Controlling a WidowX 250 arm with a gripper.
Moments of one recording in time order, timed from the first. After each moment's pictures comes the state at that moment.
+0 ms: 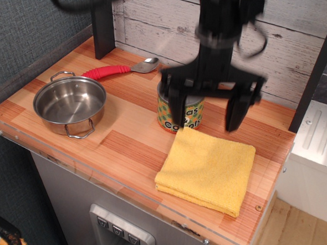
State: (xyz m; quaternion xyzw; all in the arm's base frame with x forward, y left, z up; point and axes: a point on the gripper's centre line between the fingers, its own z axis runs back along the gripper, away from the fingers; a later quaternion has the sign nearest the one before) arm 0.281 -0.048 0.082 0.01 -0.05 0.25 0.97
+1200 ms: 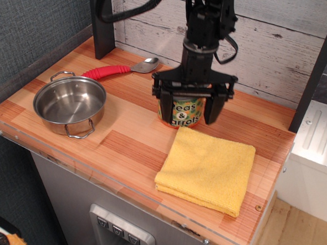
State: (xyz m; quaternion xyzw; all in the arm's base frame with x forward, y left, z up) arm 0.331 -0.002 0.045 0.03 -0.01 0.30 0.95
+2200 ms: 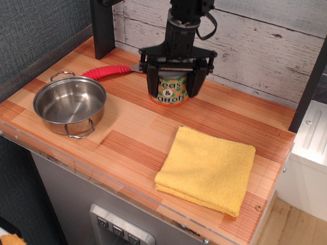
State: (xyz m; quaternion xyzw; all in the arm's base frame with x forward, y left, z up) arm 0.364 0.041 0.044 0.06 -0.02 0.33 0.94
